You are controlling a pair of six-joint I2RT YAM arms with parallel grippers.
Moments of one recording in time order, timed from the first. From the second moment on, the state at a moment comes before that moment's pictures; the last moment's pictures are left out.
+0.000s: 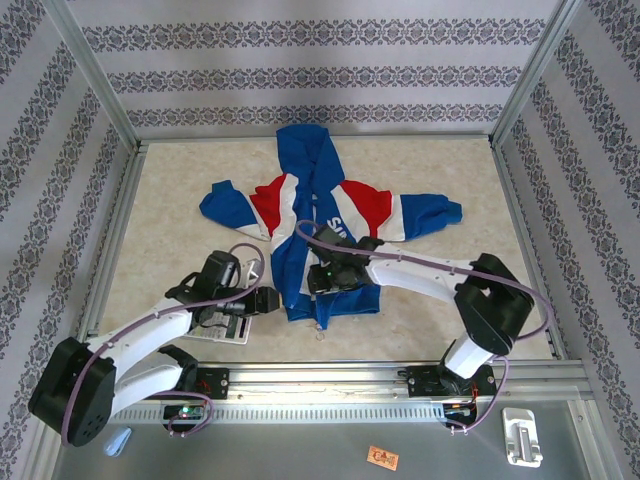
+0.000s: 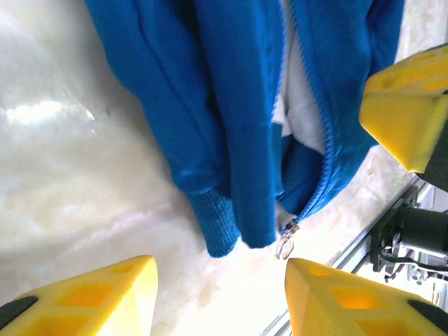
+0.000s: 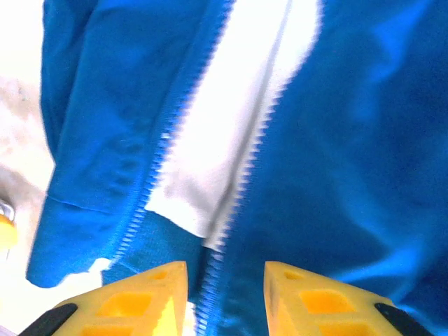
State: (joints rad) left arm -0.47 1.06 0.37 -0.23 0.56 -0.67; right arm 0.90 1.65 1.07 -0.59 -0.09 0.71
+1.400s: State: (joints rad) left arm -0.51 1.20 0.45 -0.07 0.61 -0.81; right arm 0.84 1.57 0.90 -0.21 -0.20 0.90
